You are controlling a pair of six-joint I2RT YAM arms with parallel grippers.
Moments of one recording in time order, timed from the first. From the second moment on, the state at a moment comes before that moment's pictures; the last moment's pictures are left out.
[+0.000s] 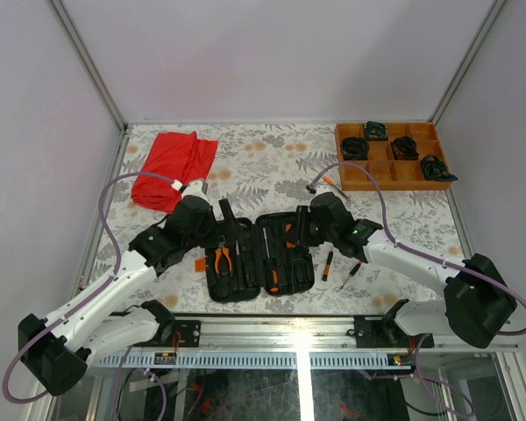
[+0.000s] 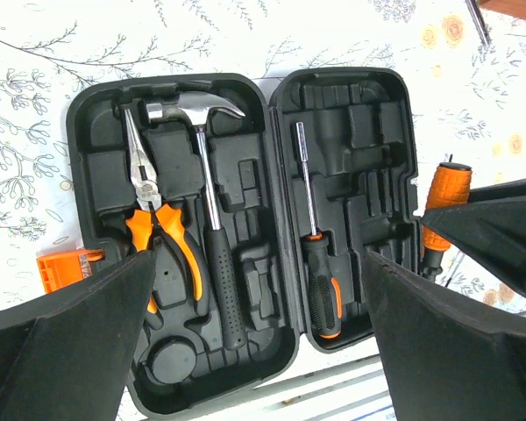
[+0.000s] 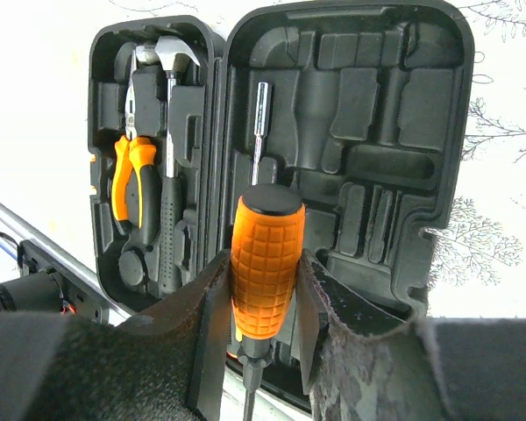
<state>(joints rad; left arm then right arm) -0.63 0.96 0.80 -0.57 -0.15 -0.73 0.74 1.31 0.75 -0.16 -0.09 0.72</state>
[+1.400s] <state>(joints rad) -0.63 0.88 0.68 -0.46 -0.03 -0.74 0.75 1.80 1.05 -0.17 -0.02 0.62</state>
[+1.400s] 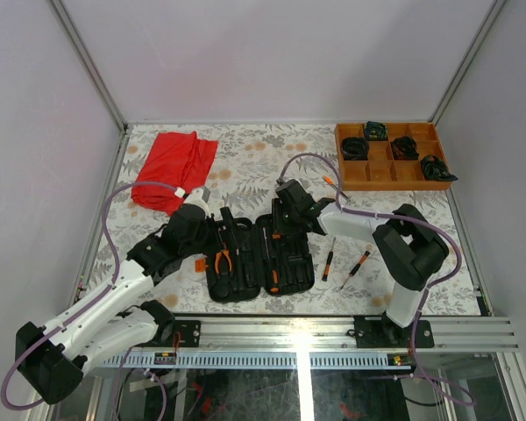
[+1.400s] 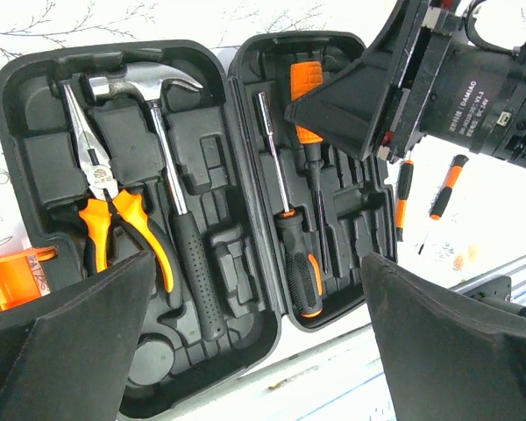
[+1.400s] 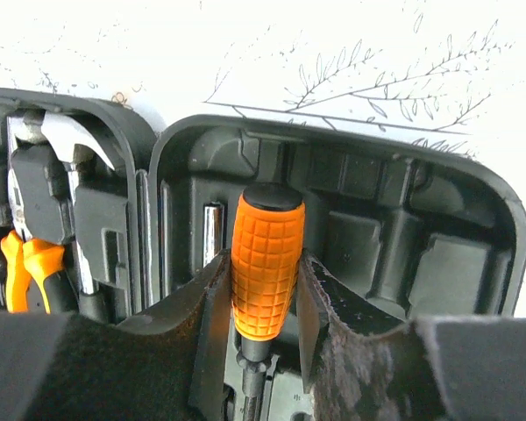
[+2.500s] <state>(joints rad) -0.63 0.88 0.67 -0.44 -0.01 -0.74 0.75 1.85 1.14 -0.22 0.06 0.56</state>
